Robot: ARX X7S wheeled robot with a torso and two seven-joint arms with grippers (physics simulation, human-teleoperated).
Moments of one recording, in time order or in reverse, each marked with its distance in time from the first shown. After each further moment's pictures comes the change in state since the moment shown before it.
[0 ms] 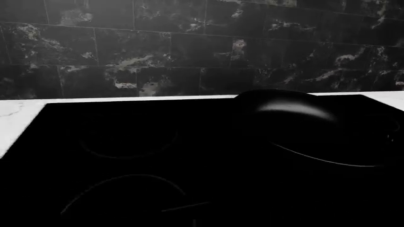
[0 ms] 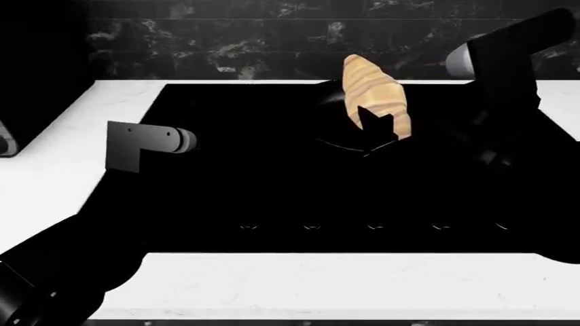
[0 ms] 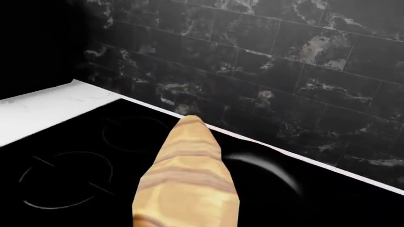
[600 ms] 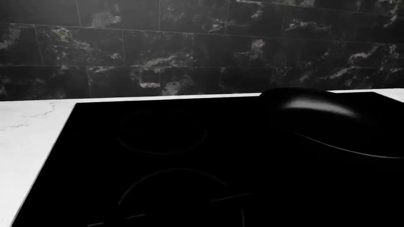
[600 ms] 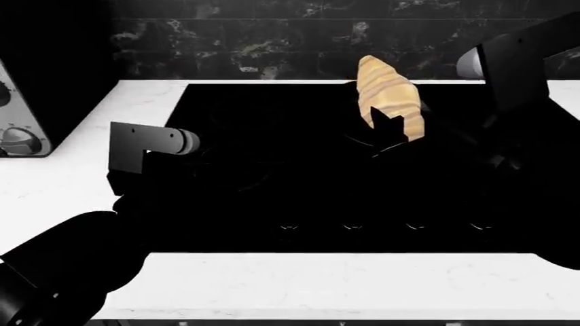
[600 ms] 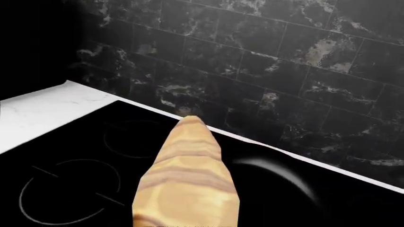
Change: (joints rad) left arm 0.000 -0.004 0.017 0.003 -0.002 0.007 -0.008; right arm -0.011 0.031 0.002 -0.018 0.007 0.001 0.052
